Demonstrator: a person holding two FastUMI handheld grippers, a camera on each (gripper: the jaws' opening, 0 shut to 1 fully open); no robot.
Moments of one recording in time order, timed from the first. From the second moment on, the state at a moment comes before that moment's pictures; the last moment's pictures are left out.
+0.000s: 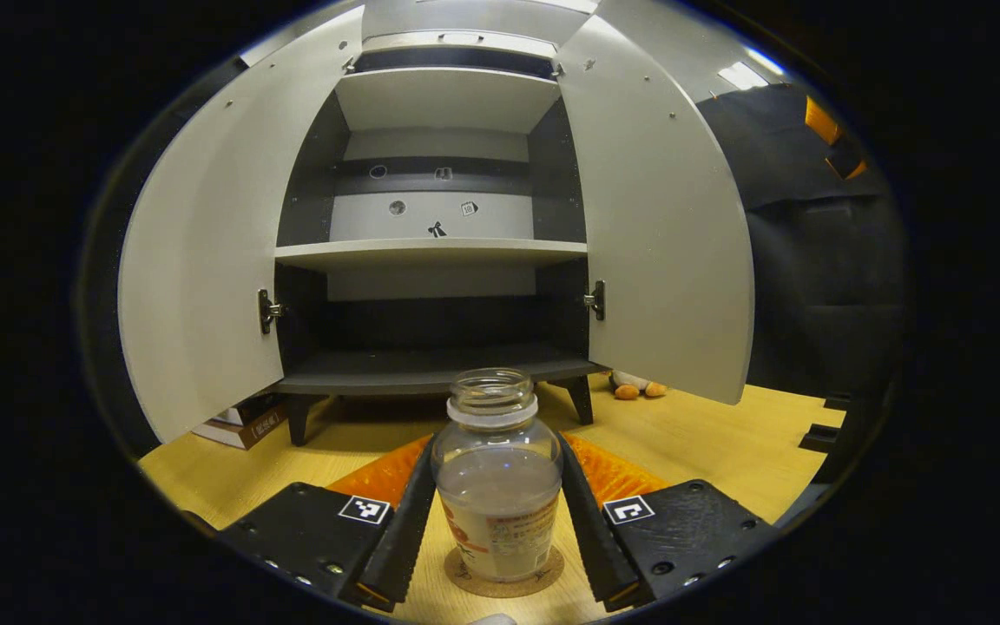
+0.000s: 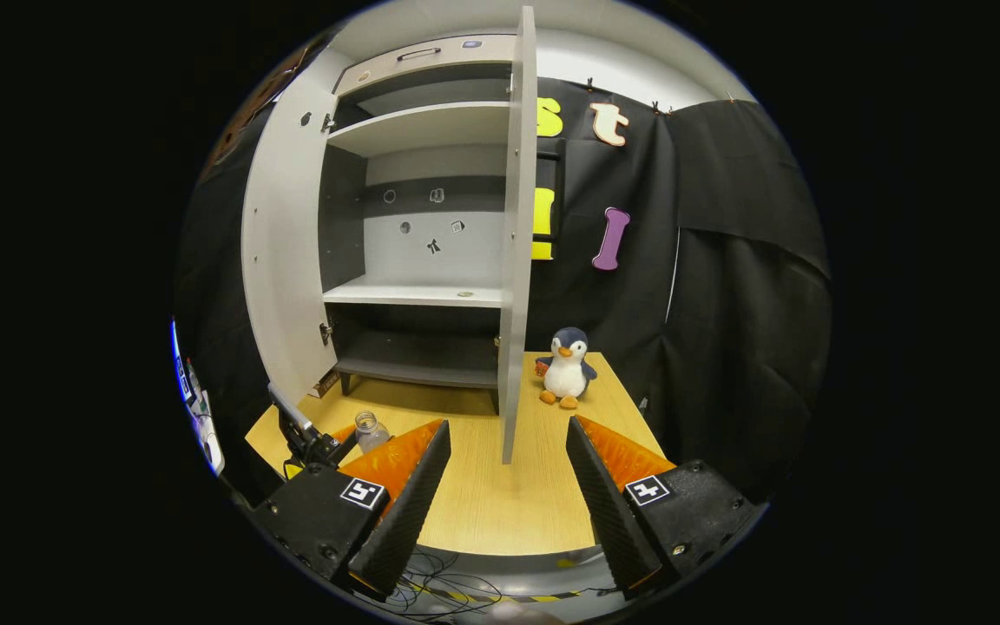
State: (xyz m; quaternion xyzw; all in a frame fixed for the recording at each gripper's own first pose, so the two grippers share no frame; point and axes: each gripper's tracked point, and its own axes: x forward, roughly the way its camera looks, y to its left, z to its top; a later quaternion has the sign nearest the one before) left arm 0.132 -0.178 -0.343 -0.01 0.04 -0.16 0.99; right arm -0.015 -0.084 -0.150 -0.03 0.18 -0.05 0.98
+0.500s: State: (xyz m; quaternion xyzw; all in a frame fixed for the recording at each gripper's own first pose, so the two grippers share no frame) left arm 0.146 -0.167 -0.294 -0.03 0.03 -0.15 0.99; right arm -0.024 -0.076 -0.125 -0.04 0.17 -0.07 0.98
